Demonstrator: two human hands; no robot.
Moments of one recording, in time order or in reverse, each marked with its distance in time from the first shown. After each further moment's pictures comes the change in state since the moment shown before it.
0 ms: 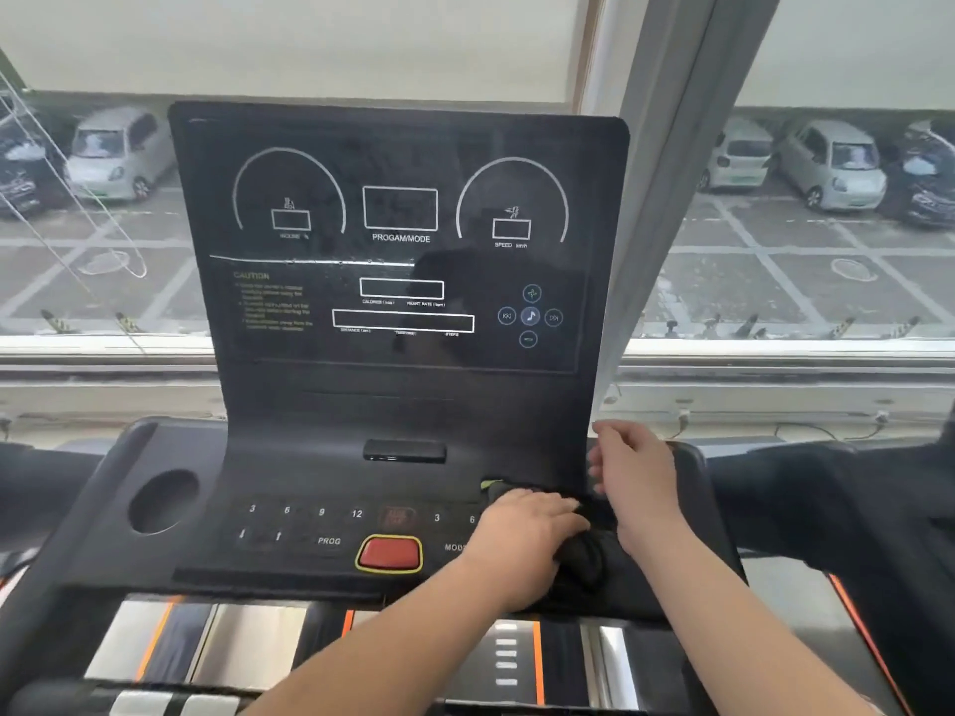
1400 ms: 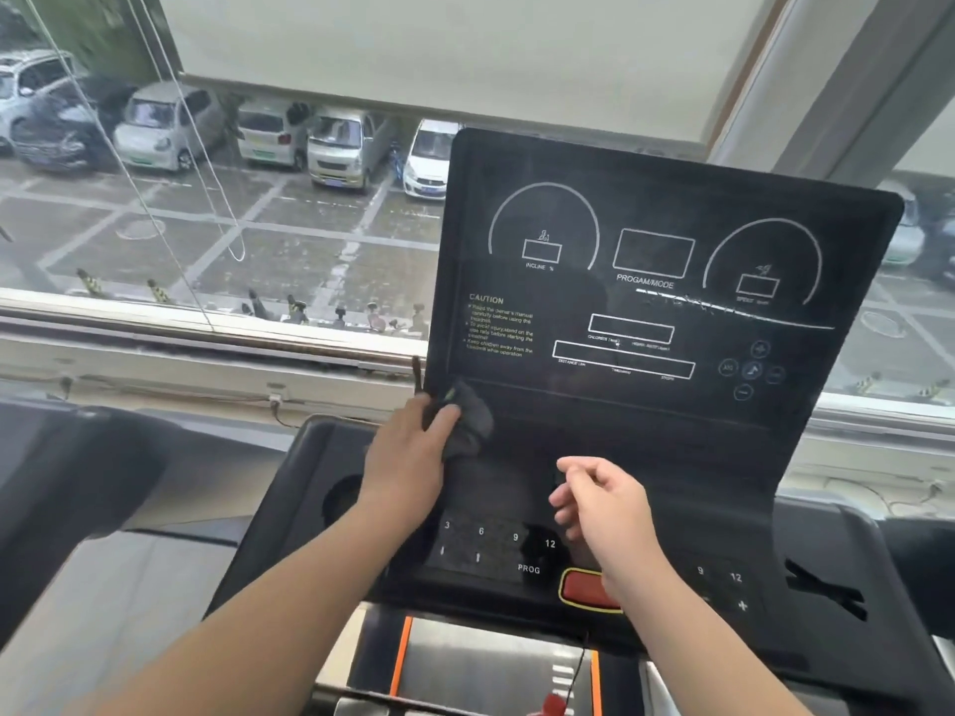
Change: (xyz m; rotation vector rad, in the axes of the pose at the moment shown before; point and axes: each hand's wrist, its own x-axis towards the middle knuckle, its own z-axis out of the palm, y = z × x) left_hand -0.192 -0.282 -0.096 0.095 0.397 -0.604; right_hand -0.125 -0.026 0.233 -0.057 -0.232 0.036
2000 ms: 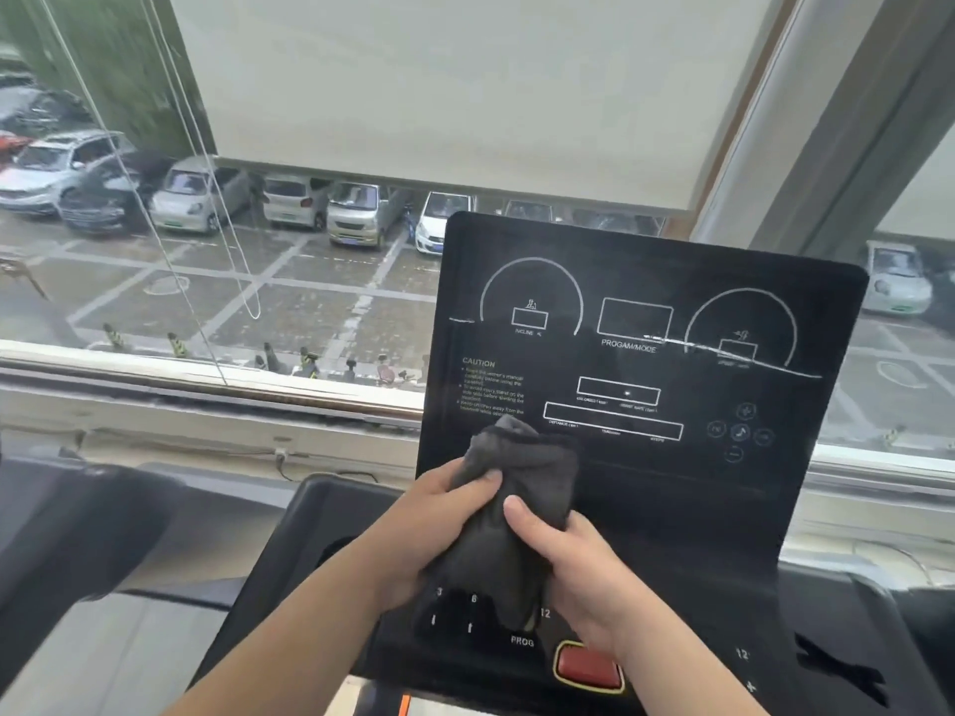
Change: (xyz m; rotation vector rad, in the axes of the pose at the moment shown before) left_hand -0.012 0.079 -0.128 -1.491 -0.485 -0.384; right_hand -0.018 -0.045 0.003 0.335 -0.599 0.127
